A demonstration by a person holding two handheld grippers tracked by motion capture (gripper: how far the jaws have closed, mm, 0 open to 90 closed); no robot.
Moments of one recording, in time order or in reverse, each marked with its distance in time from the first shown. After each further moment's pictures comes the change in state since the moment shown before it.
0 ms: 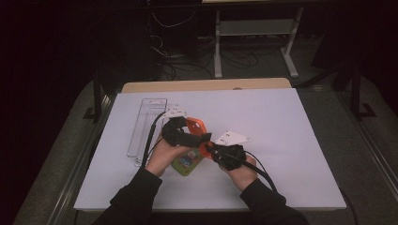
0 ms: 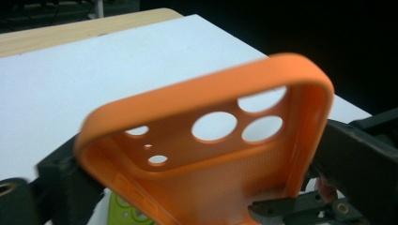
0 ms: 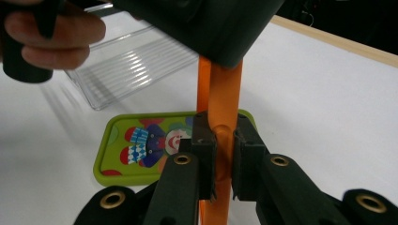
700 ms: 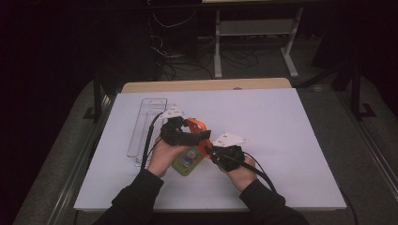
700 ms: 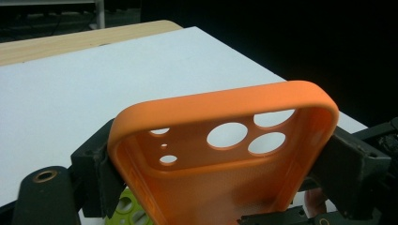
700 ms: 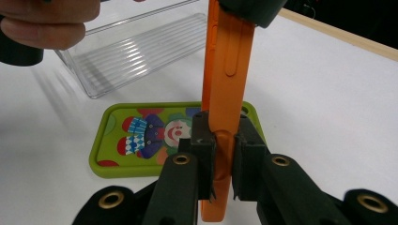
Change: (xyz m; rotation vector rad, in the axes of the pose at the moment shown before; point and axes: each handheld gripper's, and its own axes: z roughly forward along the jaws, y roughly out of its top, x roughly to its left) left arm -0.001 -0.001 -0.004 -0.036 -0.001 -0.014; right arm 0.003 -0.002 0.004 0.033 -0.012 -0.022
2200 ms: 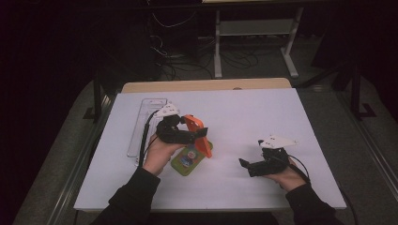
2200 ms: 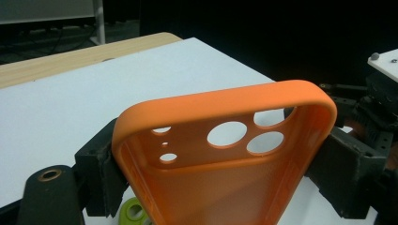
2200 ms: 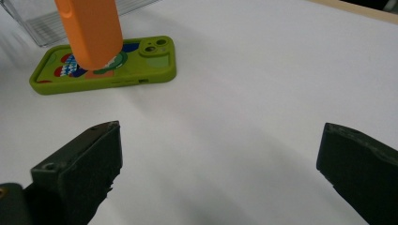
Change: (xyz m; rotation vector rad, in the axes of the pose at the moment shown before) left arm 0.001 0.007 -0.011 -0.040 -0.004 0.013; right arm -0.085 -0.059 -0.068 0.030 -0.022 0.062
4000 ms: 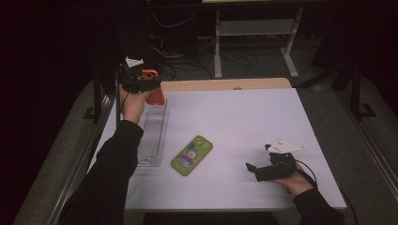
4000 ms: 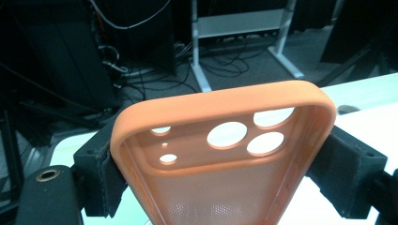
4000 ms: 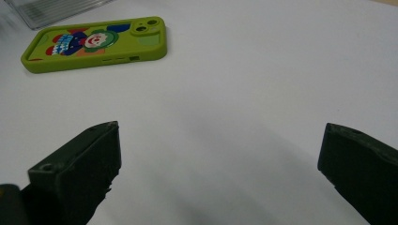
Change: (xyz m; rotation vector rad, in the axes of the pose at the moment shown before) left arm 0.149 0.078 -0.026 -0.001 0.704 -0.047; right arm -0.008 -0.019 -0.010 0.016 -0.010 0.013
